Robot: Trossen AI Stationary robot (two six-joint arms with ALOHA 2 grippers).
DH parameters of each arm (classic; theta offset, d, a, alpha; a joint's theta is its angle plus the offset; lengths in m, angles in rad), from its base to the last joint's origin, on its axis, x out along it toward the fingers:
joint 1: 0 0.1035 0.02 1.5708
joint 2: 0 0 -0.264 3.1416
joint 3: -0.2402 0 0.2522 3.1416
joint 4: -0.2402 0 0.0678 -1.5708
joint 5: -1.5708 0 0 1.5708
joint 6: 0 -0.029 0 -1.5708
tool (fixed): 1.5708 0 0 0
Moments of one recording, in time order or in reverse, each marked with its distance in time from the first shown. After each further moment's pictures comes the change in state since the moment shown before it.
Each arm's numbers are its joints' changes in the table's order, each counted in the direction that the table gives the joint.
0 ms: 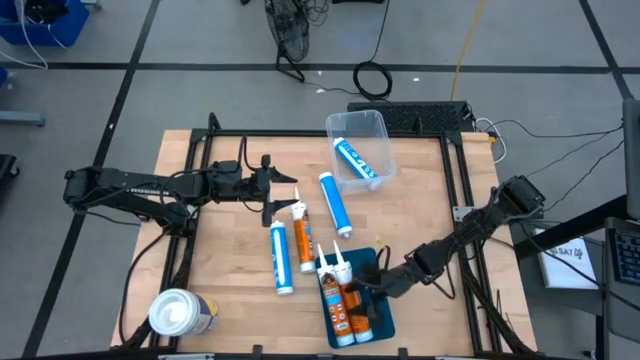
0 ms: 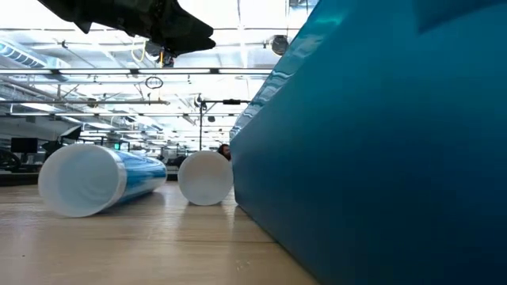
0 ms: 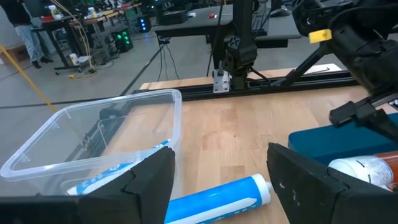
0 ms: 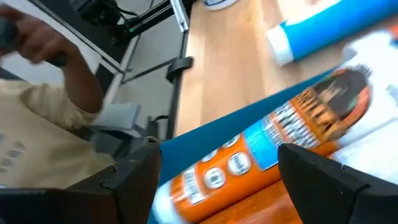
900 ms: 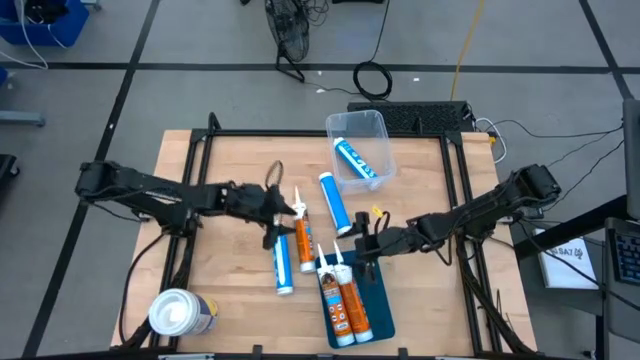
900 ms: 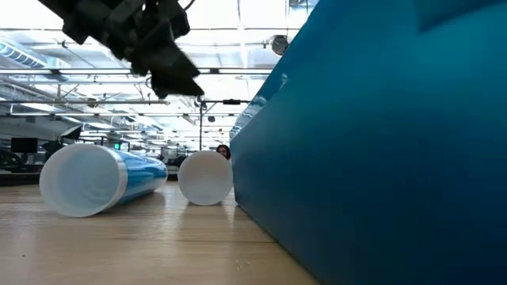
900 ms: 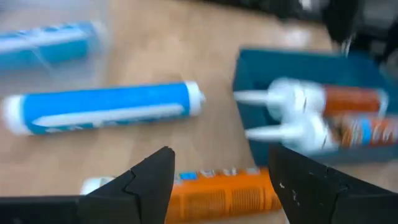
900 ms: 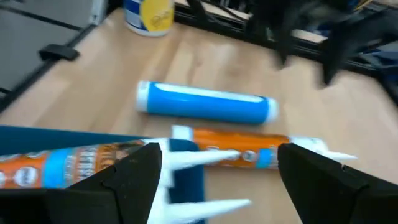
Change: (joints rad) left arm -0.135 -0.161 0.001 -0.182 -0.032 0.326; right arm -0.220 0.199 -0.001 -0.199 -0.128 0.780
